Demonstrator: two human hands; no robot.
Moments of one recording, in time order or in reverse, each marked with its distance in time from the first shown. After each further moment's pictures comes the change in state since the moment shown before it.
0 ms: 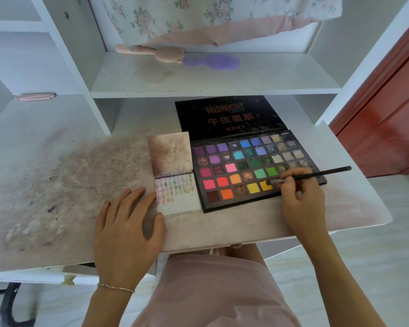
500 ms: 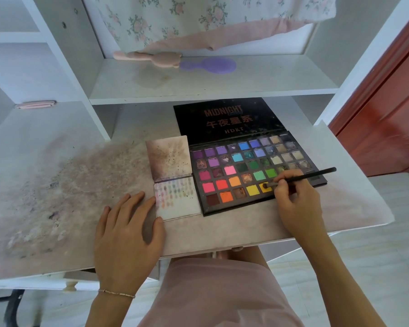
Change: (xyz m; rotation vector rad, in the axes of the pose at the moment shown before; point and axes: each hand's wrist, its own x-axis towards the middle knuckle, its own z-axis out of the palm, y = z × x) left_hand 0.000 -0.001 0.002 0.014 0.004 0.005; right_hand 0.000 -0.003 0.001 -0.076 -0.070 -0.033
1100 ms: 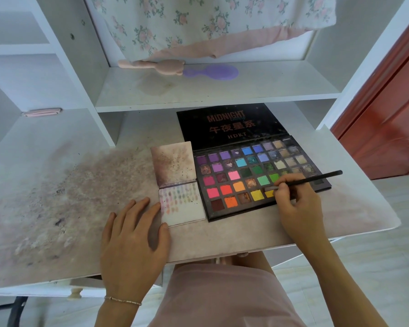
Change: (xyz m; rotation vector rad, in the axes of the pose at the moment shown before) left_hand 0.000 0.001 -0.002 0.004 -0.008 0.000; right_hand -0.002 -0.011 0.005 0.080 0.005 0.007
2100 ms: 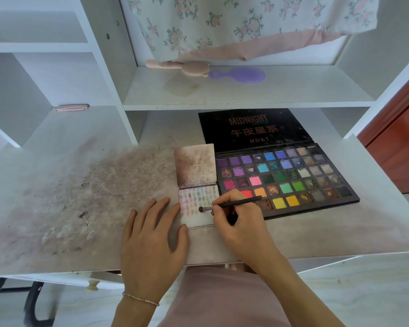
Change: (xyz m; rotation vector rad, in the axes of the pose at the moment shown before) left_hand 0.000 -0.002 0.000 0.011 -0.048 -0.002; right_hand -0.024 -0.046 0.082 0.022 -0.402 -0.093
